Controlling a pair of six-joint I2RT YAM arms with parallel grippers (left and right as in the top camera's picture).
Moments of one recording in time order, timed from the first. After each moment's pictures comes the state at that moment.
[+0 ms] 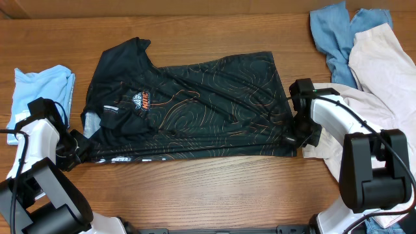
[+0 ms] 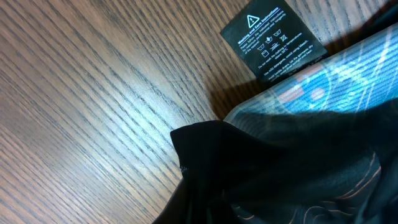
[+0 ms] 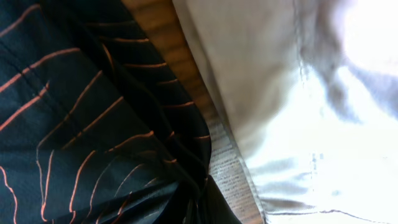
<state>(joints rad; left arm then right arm) 0.54 1.70 1.05 -0.93 -0.13 -0.42 0.10 1.83 1.07 -0.95 0.05 0.48</state>
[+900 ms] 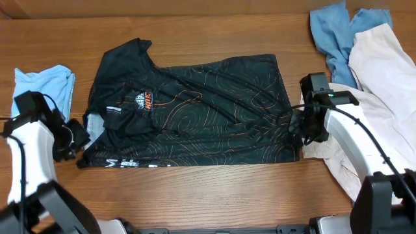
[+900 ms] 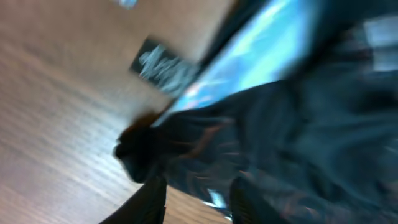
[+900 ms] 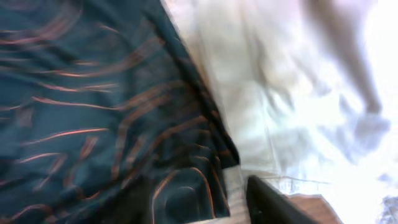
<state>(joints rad) 0.54 1.55 1.12 -0.96 0.11 -0.21 0.09 1.58 1.09 -0.95 0.05 0.38</state>
